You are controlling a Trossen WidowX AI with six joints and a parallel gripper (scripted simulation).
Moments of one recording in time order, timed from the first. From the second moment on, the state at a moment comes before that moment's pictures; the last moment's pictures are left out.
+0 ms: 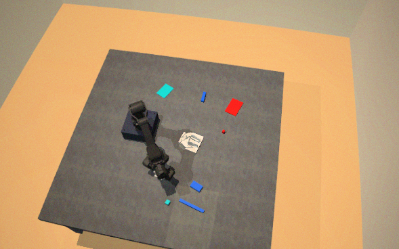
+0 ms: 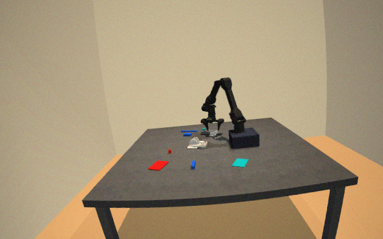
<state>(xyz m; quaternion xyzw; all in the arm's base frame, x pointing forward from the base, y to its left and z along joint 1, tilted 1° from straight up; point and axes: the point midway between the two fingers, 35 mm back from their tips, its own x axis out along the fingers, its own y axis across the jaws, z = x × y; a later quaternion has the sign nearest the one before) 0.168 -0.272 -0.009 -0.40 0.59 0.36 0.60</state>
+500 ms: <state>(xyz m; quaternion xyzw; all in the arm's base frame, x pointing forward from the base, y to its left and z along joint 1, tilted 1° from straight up) 0.167 -0.270 -0.027 -0.39 0.59 0.37 0.60</state>
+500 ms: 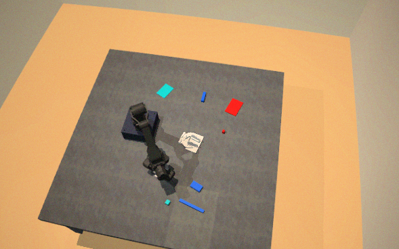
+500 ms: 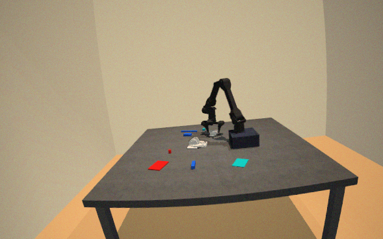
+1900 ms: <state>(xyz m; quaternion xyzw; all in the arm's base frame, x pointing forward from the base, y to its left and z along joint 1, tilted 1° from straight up) 0.166 -0.269 -0.029 -0.39 0.59 0.37 0.60</state>
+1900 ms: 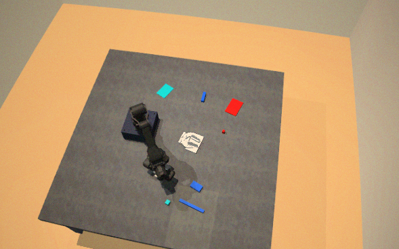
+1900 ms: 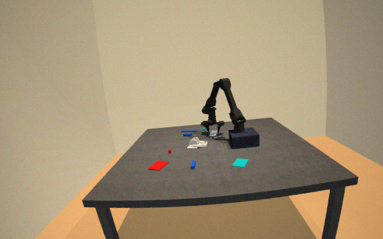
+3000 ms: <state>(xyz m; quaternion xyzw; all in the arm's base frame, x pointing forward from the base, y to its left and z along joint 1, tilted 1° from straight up) 0.165 -0.269 0.041 -0.39 0.59 0.37 0.60</state>
